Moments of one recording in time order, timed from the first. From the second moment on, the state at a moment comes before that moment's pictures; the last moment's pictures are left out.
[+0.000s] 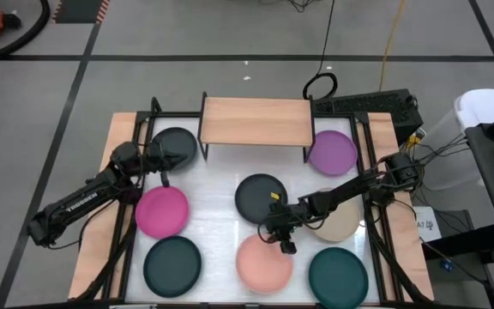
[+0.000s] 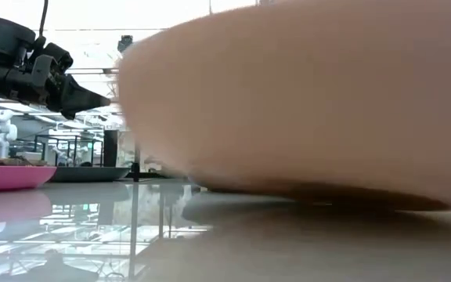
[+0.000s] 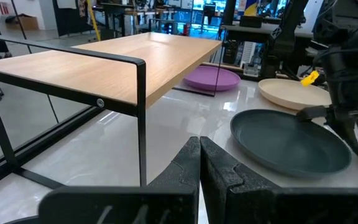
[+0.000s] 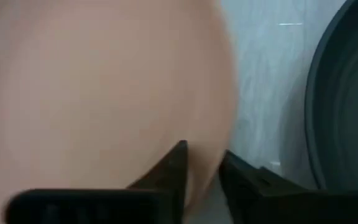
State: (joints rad) left arm 0.74 0.21 0.01 0.08 0.48 0.00; right arm 0.27 1.79 0.78 0.19 -0.21 0.27
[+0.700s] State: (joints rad) left arm 0.74 0.21 0.01 0.08 0.48 0.00; right arm -0.43 1.29 0.85 0.73 -0.12 0.27
